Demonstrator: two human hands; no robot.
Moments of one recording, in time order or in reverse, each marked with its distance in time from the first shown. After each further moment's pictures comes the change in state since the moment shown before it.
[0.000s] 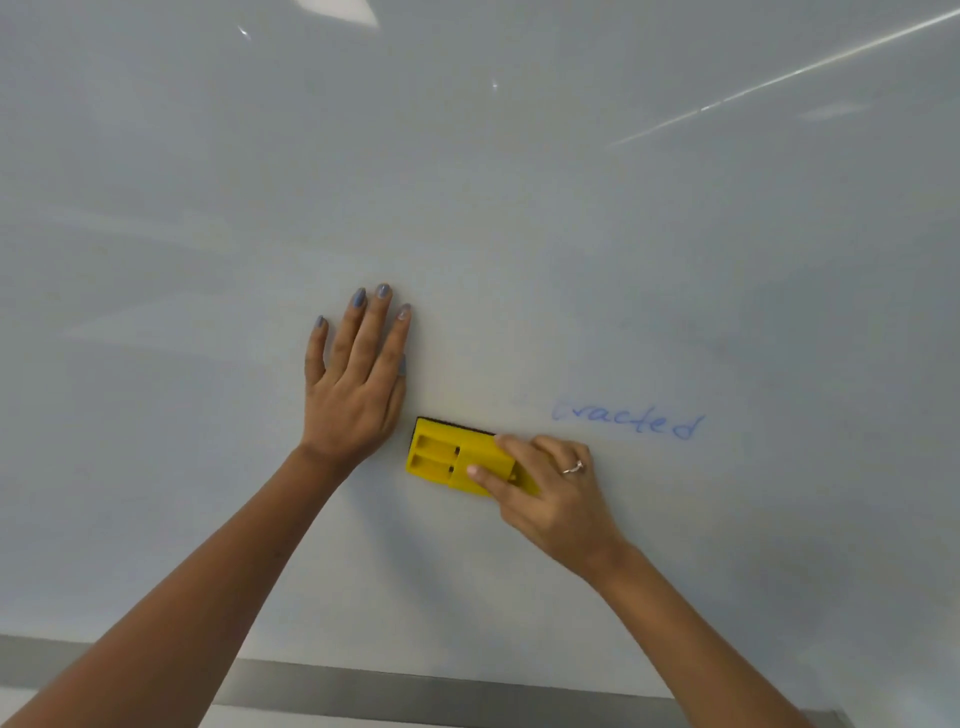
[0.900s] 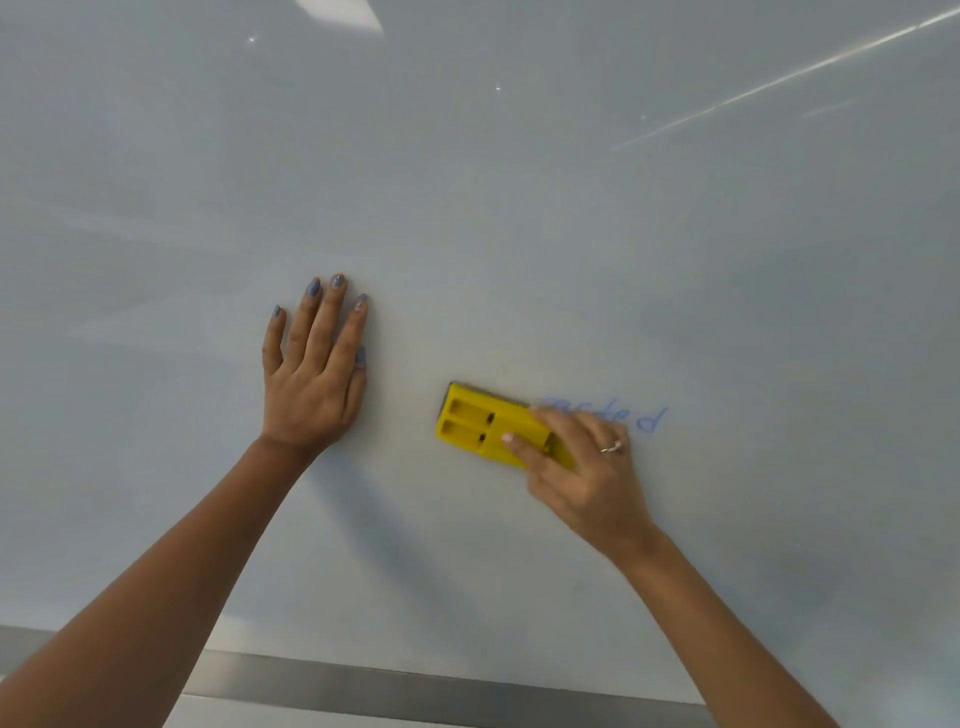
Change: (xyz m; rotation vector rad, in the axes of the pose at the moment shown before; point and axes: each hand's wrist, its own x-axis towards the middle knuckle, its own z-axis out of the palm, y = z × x) left_hand 0.000 0.001 0.003 0.036 0.028 -0.008; right_hand -0.026 0.053 -0.027 -0.025 0.061 0.051
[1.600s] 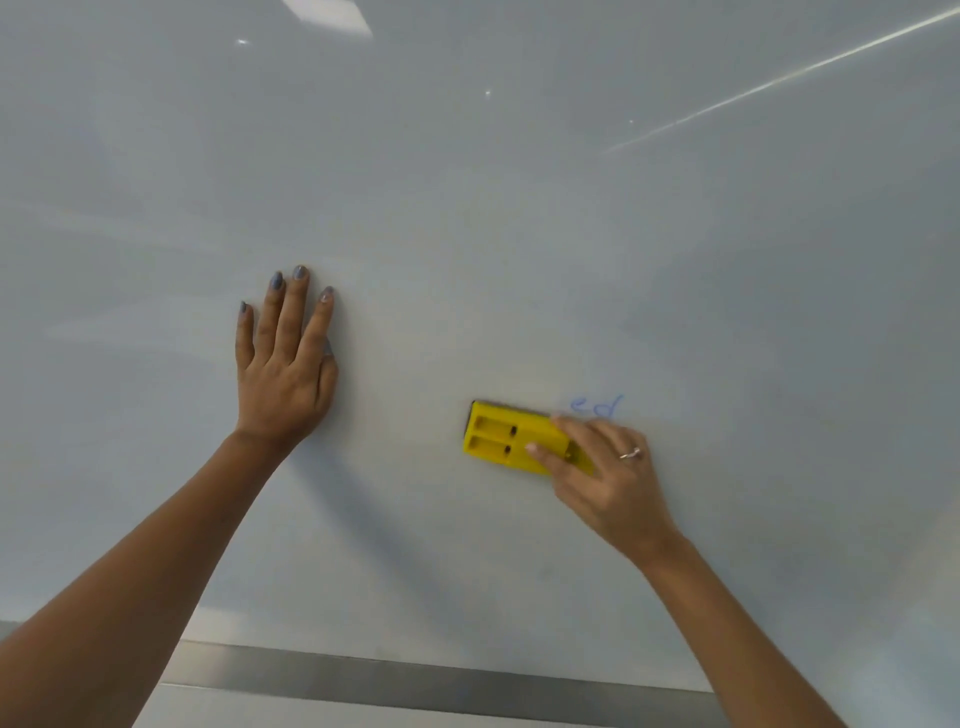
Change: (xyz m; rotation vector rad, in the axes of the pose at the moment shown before) left_hand 0.000 0.015 -0.005 0.010 -0.030 -0.074; right_hand -0.047 0.043 -0.026 -0.034 -0.050 -0.018
